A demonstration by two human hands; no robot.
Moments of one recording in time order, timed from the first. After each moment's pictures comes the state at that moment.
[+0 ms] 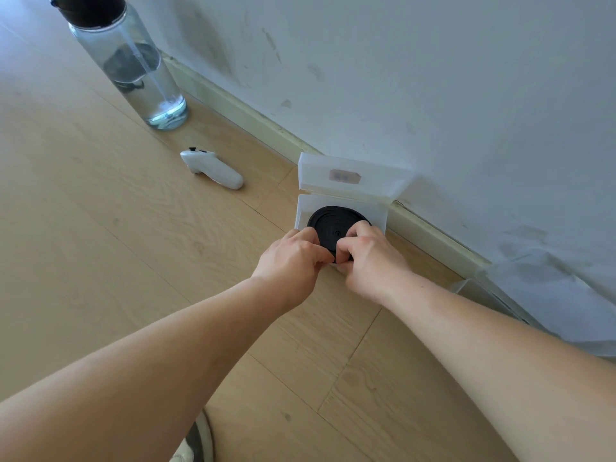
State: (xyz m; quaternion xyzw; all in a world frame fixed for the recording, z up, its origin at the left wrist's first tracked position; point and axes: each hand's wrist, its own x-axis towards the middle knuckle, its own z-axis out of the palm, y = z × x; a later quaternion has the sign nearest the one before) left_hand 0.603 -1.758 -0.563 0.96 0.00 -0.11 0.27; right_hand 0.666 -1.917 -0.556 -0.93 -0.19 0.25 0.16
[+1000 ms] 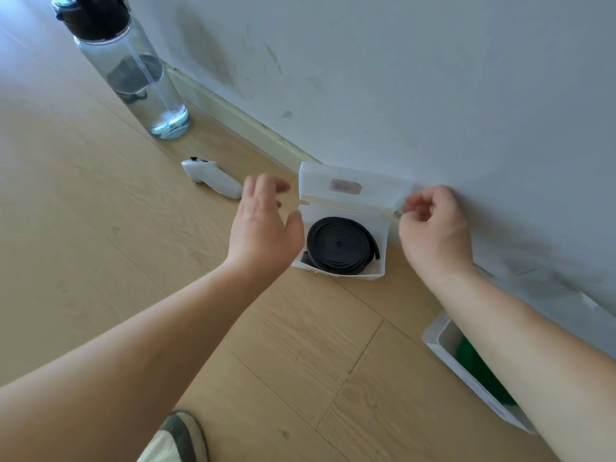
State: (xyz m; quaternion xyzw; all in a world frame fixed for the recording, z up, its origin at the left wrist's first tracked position) left_hand 0.632 -1.732 -0.524 0.90 0.20 0.09 0.38; right_hand 0.700 -1.944 -0.499 -0.90 0.06 0.07 0.42
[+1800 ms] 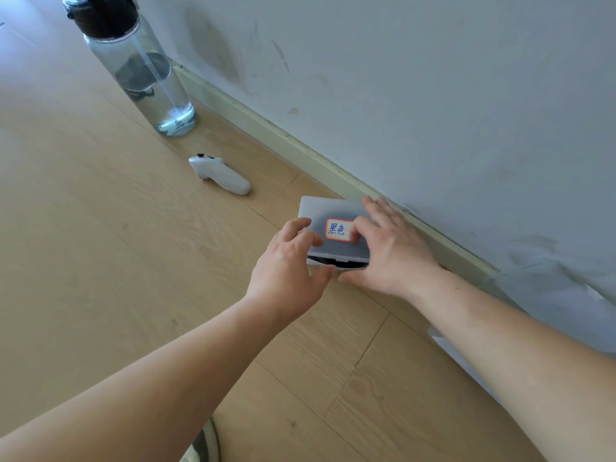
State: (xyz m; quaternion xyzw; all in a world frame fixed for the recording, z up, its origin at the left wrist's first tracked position) left_hand 0.586 -1.759 -0.542 0.93 0.15 -0.06 0.33; right_hand 0.685 -1.928 -0.527 -0.93 -0.26 0.25 0.10
